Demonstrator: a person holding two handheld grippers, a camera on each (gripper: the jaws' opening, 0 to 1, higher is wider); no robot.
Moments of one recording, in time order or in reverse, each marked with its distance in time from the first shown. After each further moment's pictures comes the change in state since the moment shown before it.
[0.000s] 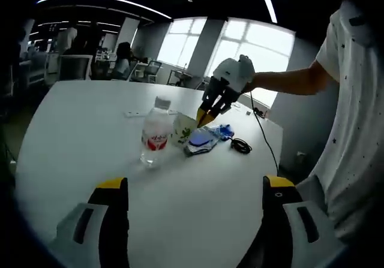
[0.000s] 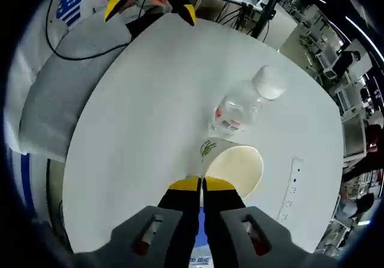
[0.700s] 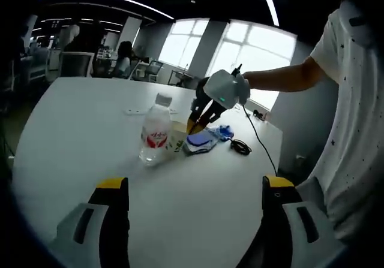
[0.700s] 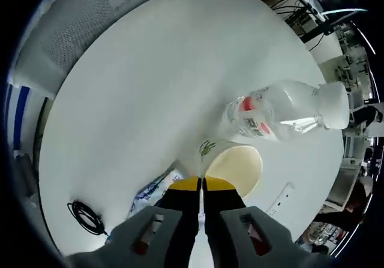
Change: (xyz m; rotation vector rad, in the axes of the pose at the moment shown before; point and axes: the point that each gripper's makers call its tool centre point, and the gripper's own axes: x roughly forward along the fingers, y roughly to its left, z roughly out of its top) left arm 0.003 0.000 -0.005 -0.023 -0.008 -0.005; right arm 0.035 -0.005 -0.014 -0.320 0.161 0.038
